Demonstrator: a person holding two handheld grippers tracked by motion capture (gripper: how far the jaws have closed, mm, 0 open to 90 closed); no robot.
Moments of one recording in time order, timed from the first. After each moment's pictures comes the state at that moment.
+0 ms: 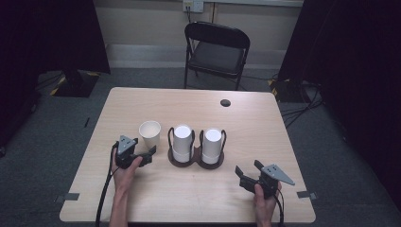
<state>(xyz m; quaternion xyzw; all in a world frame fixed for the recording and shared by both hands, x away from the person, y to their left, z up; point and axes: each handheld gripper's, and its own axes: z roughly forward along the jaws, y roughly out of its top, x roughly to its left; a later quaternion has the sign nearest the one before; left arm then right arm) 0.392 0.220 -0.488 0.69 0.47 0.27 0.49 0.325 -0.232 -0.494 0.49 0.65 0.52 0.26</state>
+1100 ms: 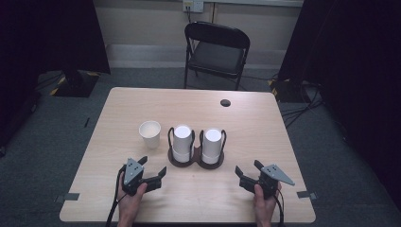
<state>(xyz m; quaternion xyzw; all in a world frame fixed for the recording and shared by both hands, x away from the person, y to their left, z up) 0.315 0.183 -0.487 0.69 0.43 0.27 0.51 0.324 -0.232 -0.494 0.49 0.65 0.52 0.27</state>
